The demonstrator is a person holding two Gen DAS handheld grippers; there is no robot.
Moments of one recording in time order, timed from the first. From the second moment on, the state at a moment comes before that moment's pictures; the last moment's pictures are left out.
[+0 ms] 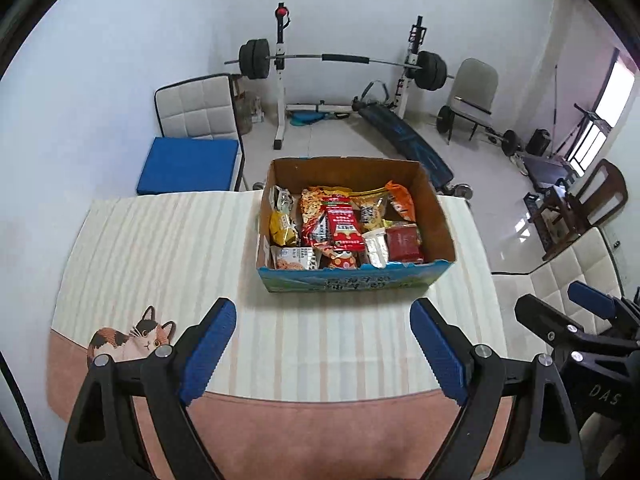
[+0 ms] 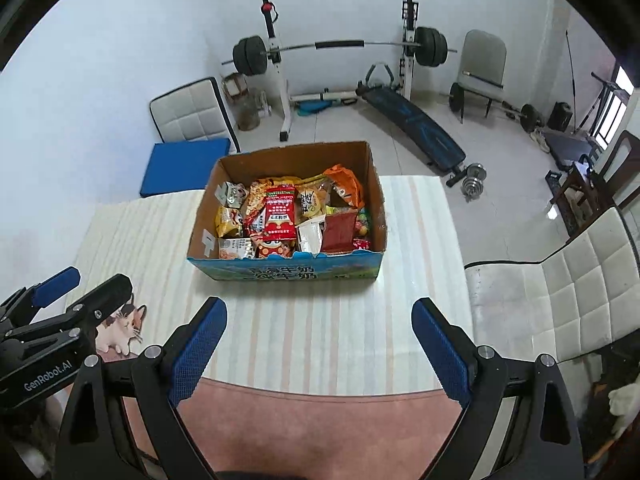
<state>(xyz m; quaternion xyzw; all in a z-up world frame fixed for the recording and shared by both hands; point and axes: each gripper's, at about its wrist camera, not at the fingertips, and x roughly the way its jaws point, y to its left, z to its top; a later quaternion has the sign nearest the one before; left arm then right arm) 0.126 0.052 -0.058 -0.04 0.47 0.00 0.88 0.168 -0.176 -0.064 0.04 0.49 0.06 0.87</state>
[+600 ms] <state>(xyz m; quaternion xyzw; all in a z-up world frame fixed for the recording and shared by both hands) 0.070 0.052 -0.009 -0.04 0.43 -0.01 0.90 0.080 -0.188 0.004 0.04 0.45 0.04 0.89</state>
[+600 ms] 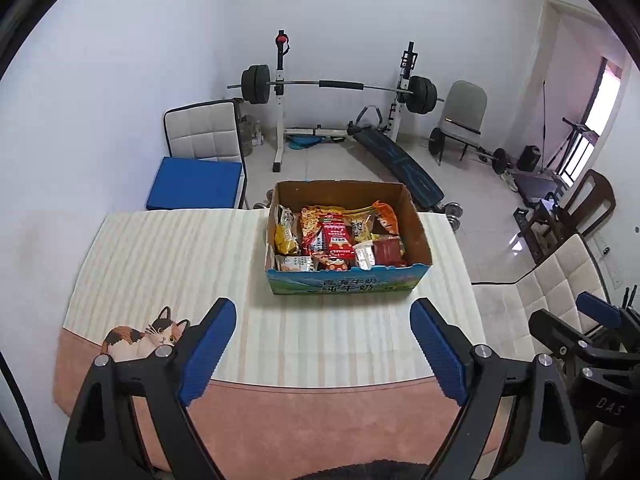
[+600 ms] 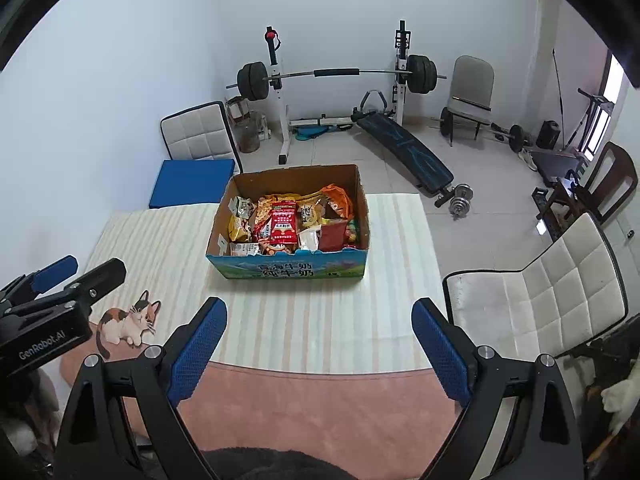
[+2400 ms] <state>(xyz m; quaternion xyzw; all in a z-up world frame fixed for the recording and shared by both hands) 0.168 0.043 -0.067 -0.02 0.42 0.03 0.91 0.201 -0.192 -0.055 0.00 0.43 -0.03 0.90</state>
